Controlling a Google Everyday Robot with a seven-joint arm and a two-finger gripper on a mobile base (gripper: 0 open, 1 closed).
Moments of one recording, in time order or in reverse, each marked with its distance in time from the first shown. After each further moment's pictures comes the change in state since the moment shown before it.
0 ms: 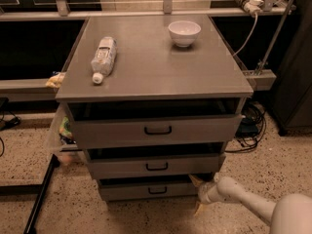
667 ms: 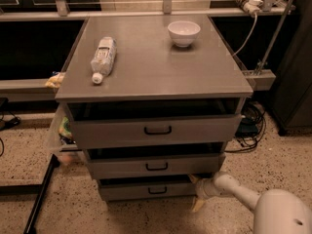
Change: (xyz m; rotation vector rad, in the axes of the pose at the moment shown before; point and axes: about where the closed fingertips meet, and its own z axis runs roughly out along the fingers) arm 0.014 -0.012 0.028 -0.041 0.001 0.027
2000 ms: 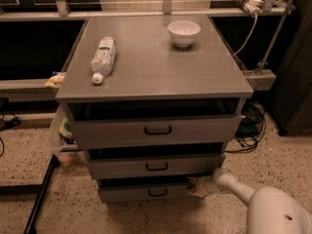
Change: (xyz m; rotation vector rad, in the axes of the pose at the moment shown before) arm 0.010 -0.002 0.012 -0.033 0.014 0.016
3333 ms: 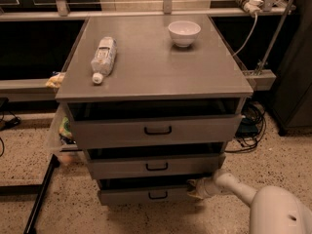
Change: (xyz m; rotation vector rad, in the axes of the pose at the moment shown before) arm -0.006 -0.004 -0.011 0.000 0.000 0.000
